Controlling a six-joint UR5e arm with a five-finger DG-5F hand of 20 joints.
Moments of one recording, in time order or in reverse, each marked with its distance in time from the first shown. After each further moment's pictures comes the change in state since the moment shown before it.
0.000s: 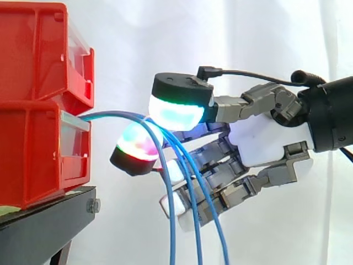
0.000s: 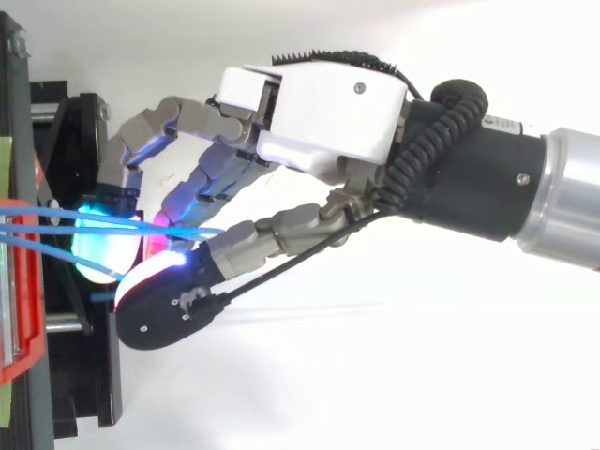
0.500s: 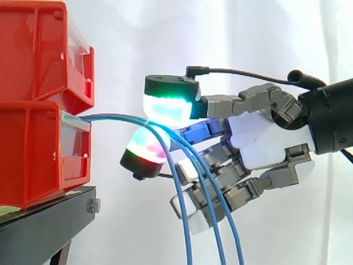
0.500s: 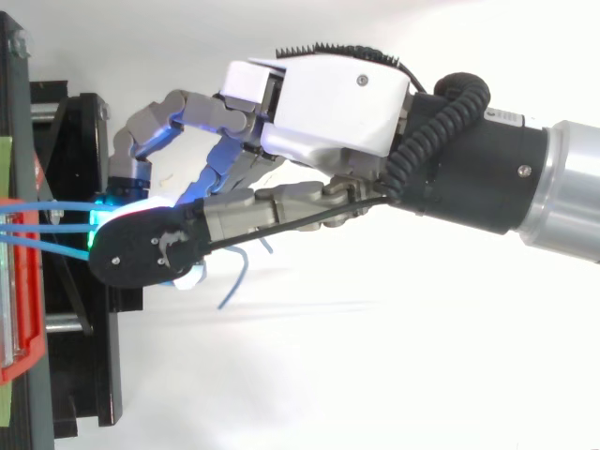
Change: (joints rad) arm -0.005 0.000 0.000 -0.014 -0.004 0.006
